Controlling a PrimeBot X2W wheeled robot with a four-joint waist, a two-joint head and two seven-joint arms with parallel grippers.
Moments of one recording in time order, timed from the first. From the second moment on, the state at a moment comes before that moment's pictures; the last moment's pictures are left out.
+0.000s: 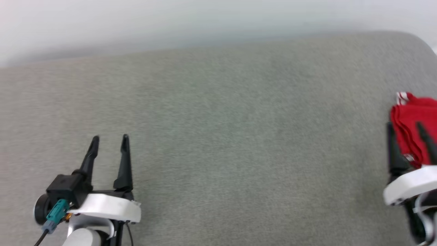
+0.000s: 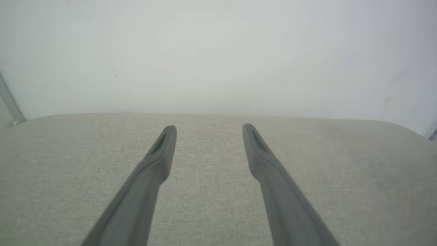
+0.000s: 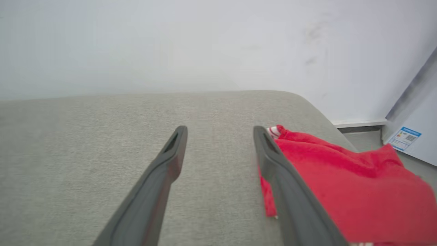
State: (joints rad) left arm -0.11 0.37 -0.29 -0.02 -0.51 0.21 -0.25; right arm -0.19 -0.21 -0.16 0.15 0.18 0.13 -0.03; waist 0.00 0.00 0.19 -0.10
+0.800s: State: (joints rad) left arm 0.04 0.37 -0.29 0.08 -0.50 0.21 -0.26; right arm 0.08 -0.06 -0.04 -0.11 0.11 0.13 0.04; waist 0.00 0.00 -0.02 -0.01
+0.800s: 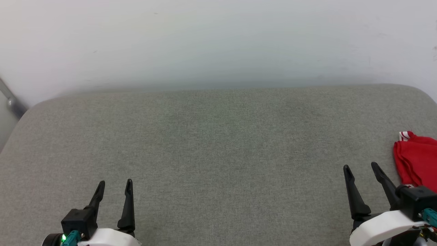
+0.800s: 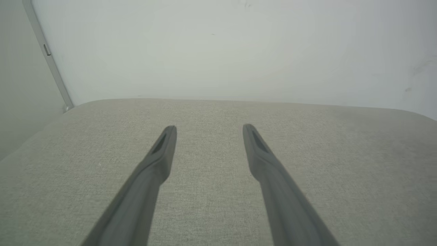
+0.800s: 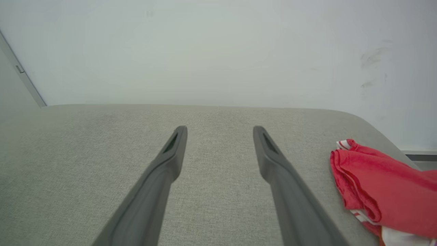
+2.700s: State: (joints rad) left arm 0.00 0.23 -0.14 0.18 -0.99 0.06 -0.11; right arm 0.02 -0.06 -0.06 0.06 0.77 0.13 0.07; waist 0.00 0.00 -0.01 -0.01
